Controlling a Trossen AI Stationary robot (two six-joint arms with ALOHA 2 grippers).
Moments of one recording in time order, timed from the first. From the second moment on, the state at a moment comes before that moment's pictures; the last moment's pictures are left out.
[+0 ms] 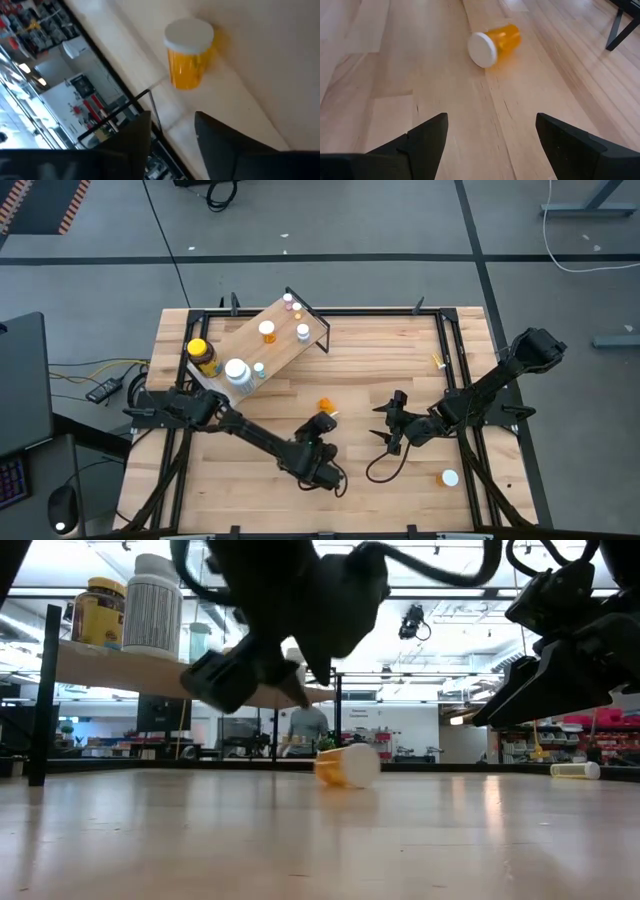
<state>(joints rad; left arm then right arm) -0.45 2.28 1.83 -1.22 -1.00 0.28 0.52 1.33 0.37 0.23 0.65 0.40</state>
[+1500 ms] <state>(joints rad) -0.41 2.23 1.87 -1.42 -0.97 -0.62 -0.06 1.85 0.42 0.86 0.32 0.14</state>
